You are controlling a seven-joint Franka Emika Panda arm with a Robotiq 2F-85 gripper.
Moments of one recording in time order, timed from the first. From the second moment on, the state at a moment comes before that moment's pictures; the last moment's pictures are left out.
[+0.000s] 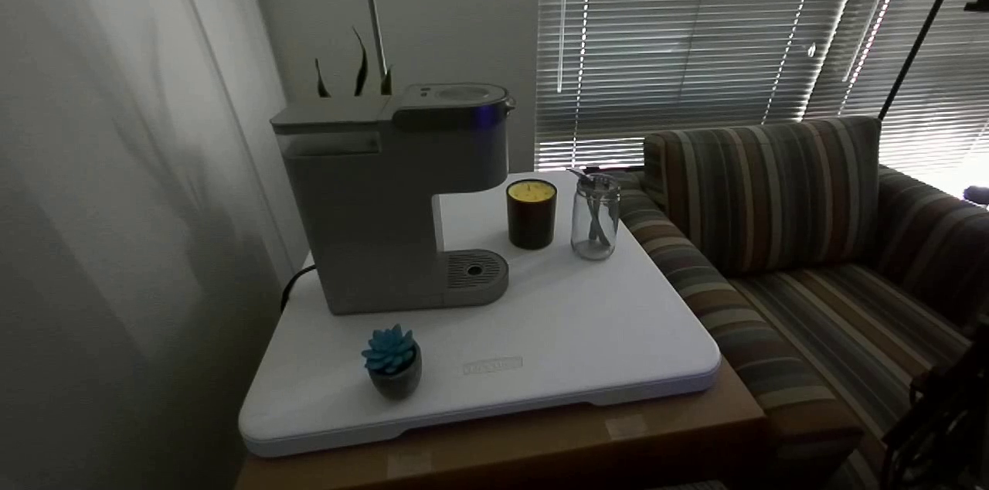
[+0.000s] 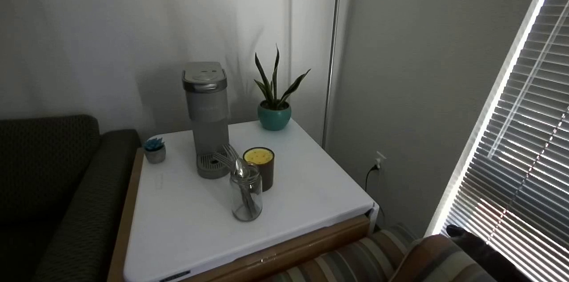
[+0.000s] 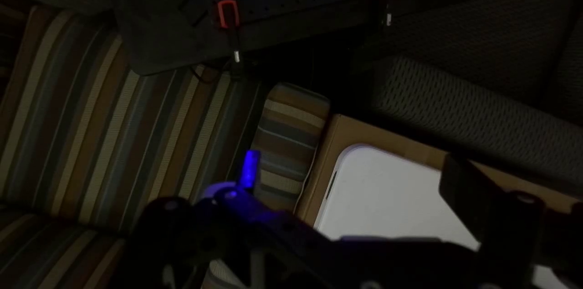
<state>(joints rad) -0.12 -0.49 -0.20 -2.36 0.00 1.60 -0.05</state>
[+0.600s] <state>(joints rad) -0.12 -0.49 -0.20 -2.36 0.00 1.60 -0.05</state>
